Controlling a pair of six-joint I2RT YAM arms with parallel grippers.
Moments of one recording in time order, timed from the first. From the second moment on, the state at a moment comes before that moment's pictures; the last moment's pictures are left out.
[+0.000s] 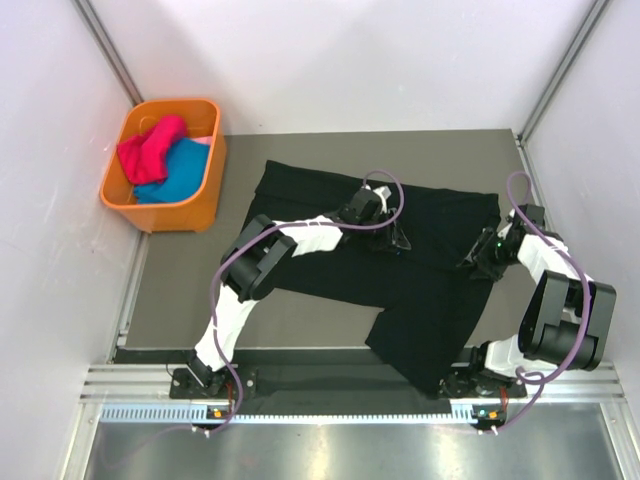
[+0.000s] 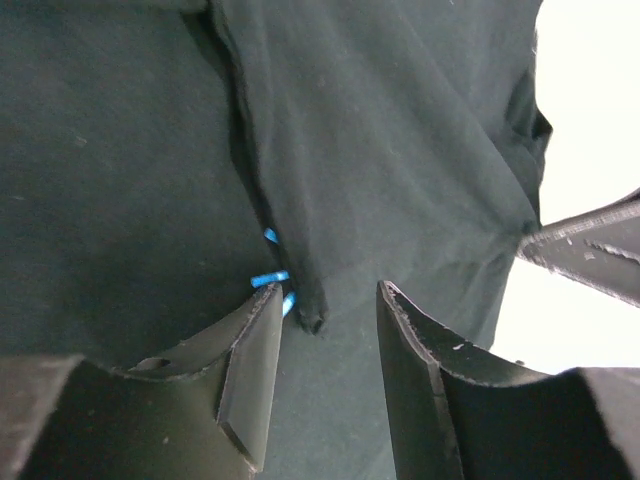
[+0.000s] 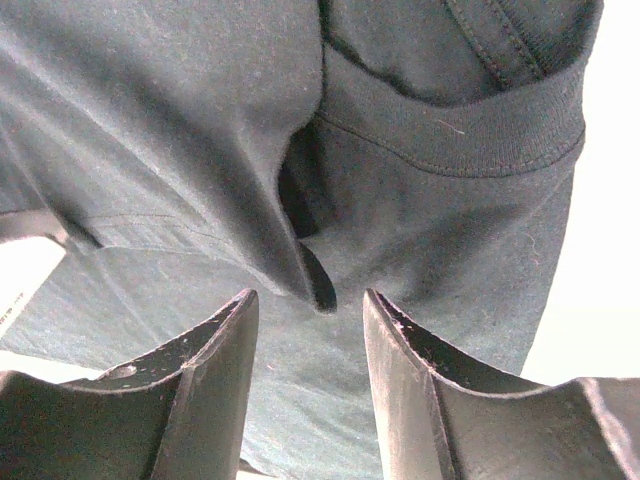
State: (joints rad) left arm -0.77 2.26 1.54 0.08 0.37 -0.85; right arm -0.30 1.43 0.80 -0.59 -0.32 0.39
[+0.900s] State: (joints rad) left arm -0.78 2.30 1.64 -0.08 0.36 -0.80; right arm -0.30 1.46 0.79 -0.53 -0.38 0.38
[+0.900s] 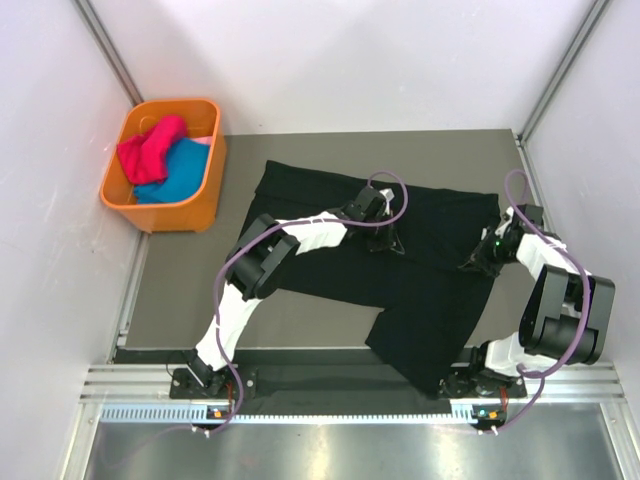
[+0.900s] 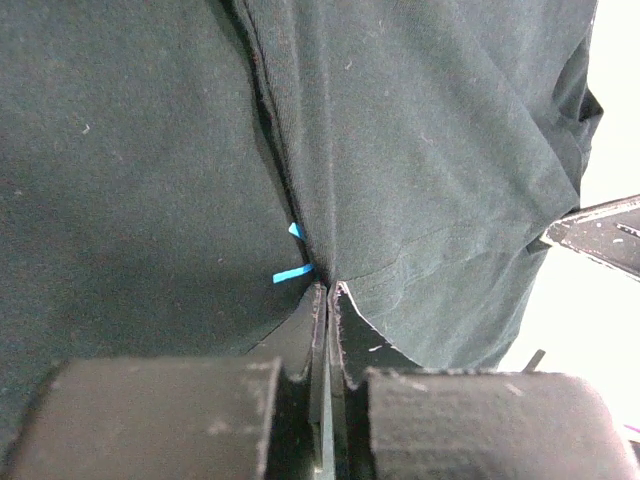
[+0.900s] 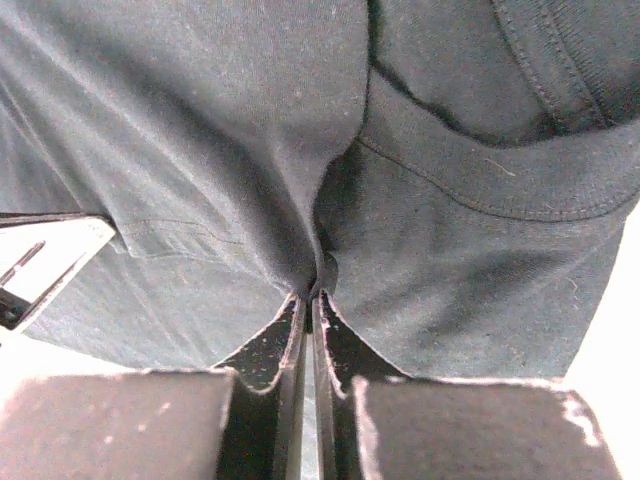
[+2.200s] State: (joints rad) left arm -0.70 2.30 1.66 -0.23 0.56 -0.73; right arm -0.29 1.52 0.86 -0.69 -0.25 0.33
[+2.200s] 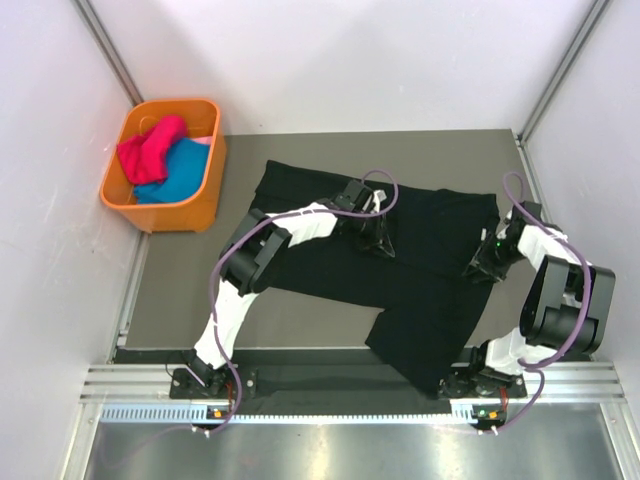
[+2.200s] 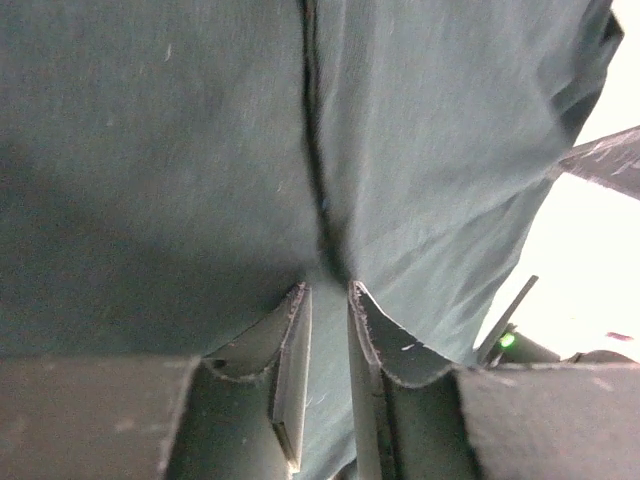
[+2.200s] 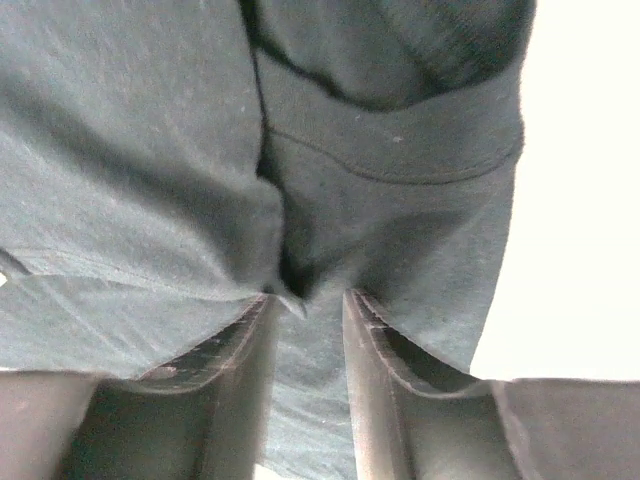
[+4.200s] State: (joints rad) left arm -0.19 1.81 1.28 -0.44 0.59 -0.38; right arm -0.30 2.26 1.84 -0.67 0.09 0.35
